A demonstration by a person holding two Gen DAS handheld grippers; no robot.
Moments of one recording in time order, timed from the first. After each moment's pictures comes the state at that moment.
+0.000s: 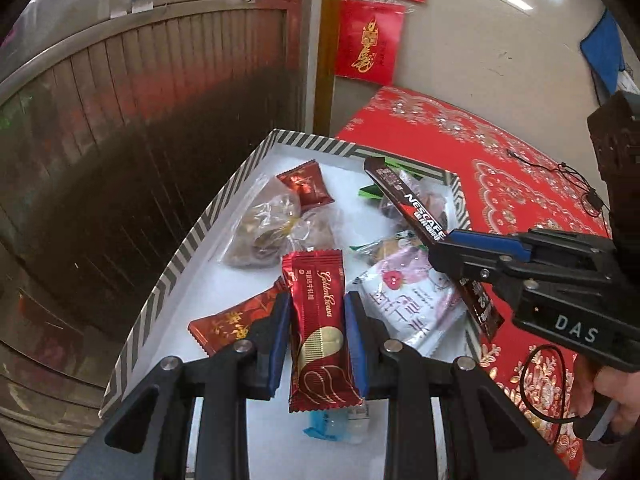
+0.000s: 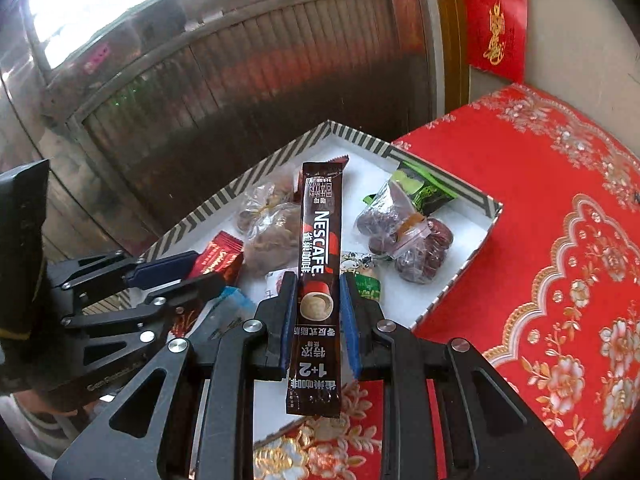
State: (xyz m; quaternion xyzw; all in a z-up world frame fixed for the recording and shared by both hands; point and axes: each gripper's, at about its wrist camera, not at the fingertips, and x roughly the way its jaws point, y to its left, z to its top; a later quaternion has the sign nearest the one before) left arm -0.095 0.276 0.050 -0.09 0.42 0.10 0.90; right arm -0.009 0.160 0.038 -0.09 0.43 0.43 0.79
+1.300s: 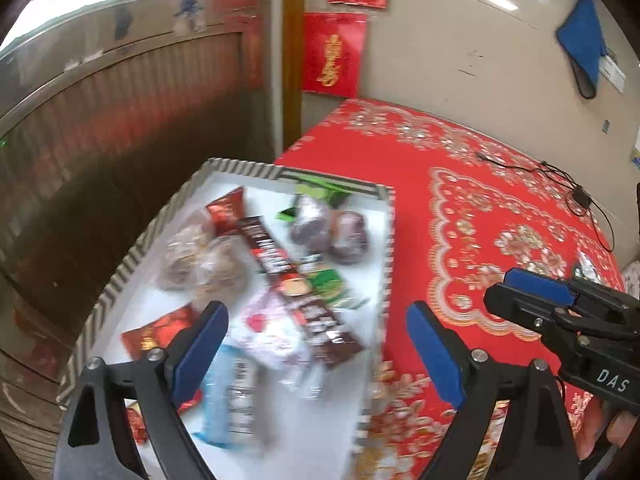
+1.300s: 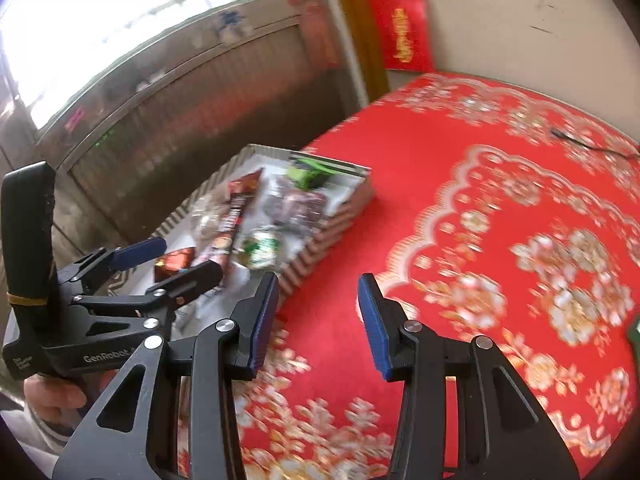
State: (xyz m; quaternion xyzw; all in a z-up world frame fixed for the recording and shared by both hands) left arm -0.068 0.199 0.065 -0.07 0.40 0.08 0.91; right arm -0.019 0.040 0.053 -0.01 0.42 0.35 0.84
